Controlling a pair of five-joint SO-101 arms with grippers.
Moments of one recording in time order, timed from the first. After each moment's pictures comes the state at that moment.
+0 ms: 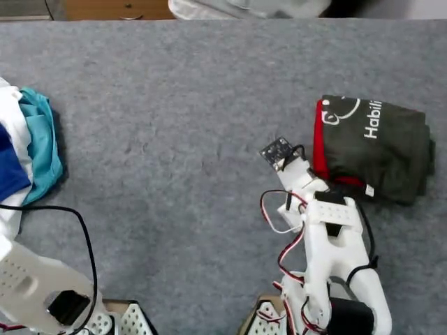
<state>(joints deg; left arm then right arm) -57.5 16.6 -0.4 42.9 -18.0 6.2 -27.1 69.8 38.2 36.6</state>
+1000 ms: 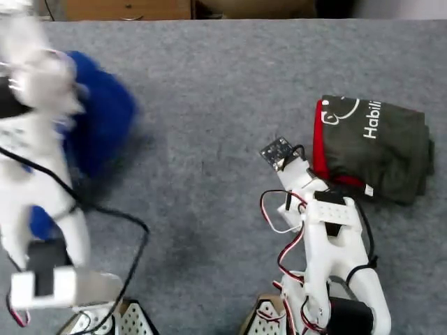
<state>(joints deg) -5.5 -8.3 -31.9 100.2 -9.2 6.2 -27.1 69.8 38.2 36.6</state>
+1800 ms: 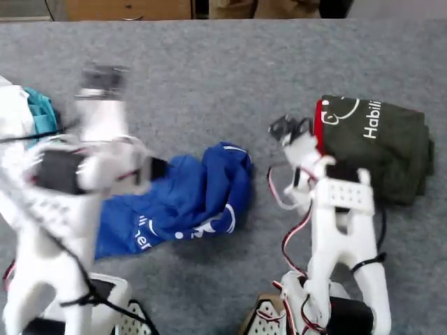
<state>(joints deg) 0.0 -37.6 9.8 96.0 -0.8 6.2 -27.2 45.9 62.5 36.6</state>
